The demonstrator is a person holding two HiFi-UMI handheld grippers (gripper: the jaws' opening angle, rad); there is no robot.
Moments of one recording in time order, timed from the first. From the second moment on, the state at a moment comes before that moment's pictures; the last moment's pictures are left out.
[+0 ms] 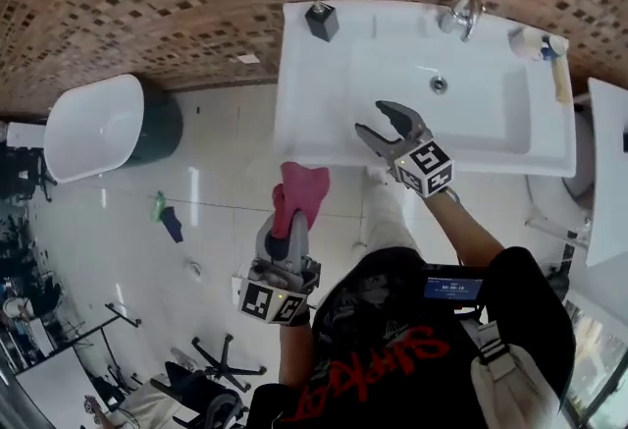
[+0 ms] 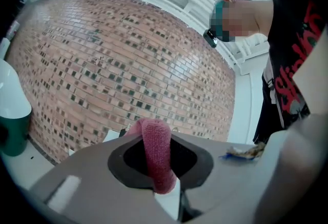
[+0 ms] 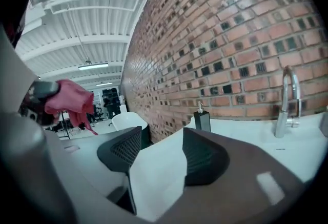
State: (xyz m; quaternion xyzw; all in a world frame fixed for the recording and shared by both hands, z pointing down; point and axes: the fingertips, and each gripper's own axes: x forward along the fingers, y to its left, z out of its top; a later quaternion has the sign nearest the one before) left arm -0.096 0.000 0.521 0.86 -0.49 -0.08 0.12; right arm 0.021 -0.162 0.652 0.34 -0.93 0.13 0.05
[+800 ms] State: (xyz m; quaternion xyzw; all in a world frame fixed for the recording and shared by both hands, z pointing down) left arm 0.090 0.218 0.460 0.95 -0.28 -0.11 0.11; right arm 0.187 0.218 0.492 0.40 -0.91 0.07 -0.01
